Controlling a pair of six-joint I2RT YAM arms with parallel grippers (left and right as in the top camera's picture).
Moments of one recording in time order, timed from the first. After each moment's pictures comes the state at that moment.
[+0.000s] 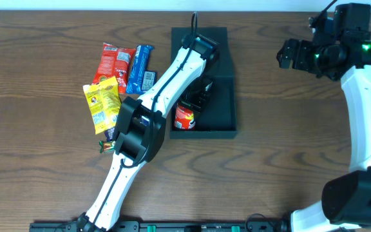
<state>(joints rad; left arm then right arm) -0.58 2.48 2.32 -1.70 0.11 -0.04 -0.10 1.71 1.69 -1.01 -0.21 0.11</state>
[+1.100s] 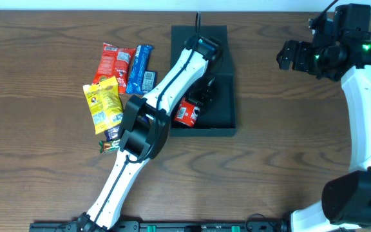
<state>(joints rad) -0.58 2.56 2.40 -1.58 0.06 -0.05 -0.10 1.71 1.69 -1.02 -0.21 0.11</state>
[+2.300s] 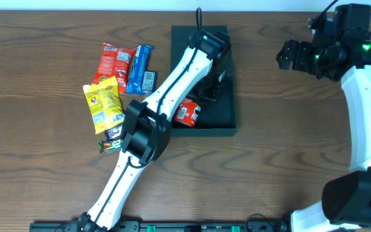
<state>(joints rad) -0.61 2.56 2.48 -1.61 0.24 -0.18 -0.10 1.71 1.69 -1.02 -0.21 0.11</state>
